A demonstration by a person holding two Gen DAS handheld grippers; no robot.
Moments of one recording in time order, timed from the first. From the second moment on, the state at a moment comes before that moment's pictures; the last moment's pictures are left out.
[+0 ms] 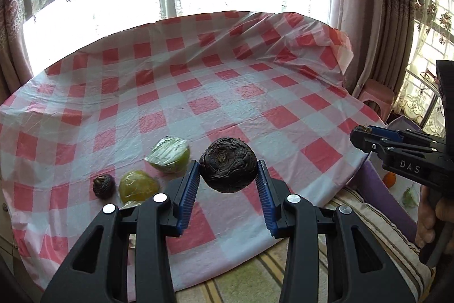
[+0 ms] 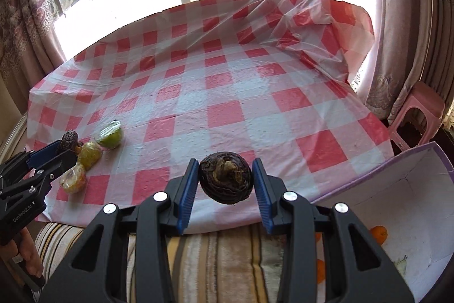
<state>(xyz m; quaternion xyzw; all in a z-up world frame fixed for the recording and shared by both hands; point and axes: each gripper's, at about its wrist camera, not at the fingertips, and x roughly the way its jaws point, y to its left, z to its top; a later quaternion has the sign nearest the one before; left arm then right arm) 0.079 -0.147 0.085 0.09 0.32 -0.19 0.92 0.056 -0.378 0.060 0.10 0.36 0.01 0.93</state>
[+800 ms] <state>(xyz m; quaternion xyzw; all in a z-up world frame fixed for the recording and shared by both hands) 0.023 -0.402 0.019 0.28 0.34 -0.40 0.80 0.024 -0.575 -0.004 0.10 0.44 -0.23 0.86</state>
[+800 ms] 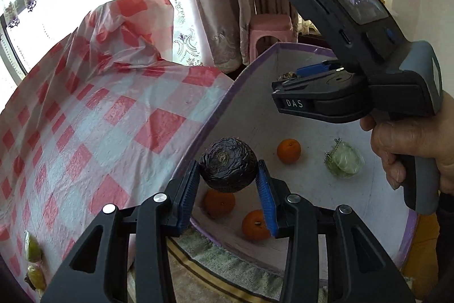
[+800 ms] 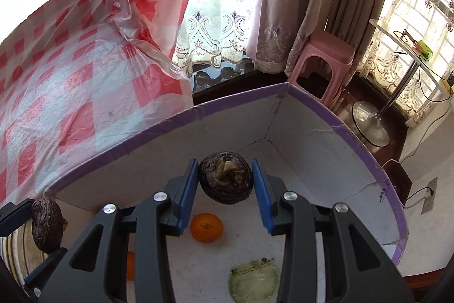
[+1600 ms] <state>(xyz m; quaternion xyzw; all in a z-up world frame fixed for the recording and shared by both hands) 0.029 -0.435 -0.040 0.39 0.37 -0.38 0.76 0.037 -0.581 -0.069 0.05 0.56 -0.25 0.79</state>
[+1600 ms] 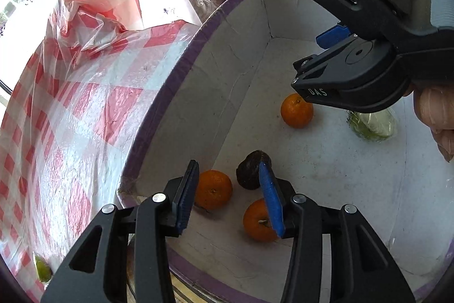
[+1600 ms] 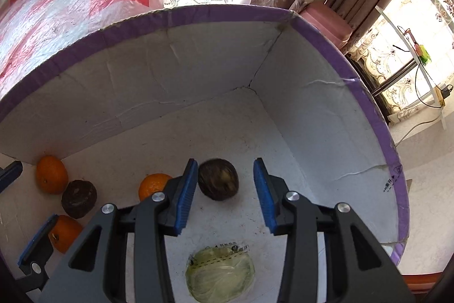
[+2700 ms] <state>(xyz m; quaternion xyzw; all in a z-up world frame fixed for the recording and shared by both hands) -0.019 -0.153 0.123 0.13 0.24 -0.06 0.96 0.040 -0.369 0.202 0.18 0.26 -0.12 0.94</state>
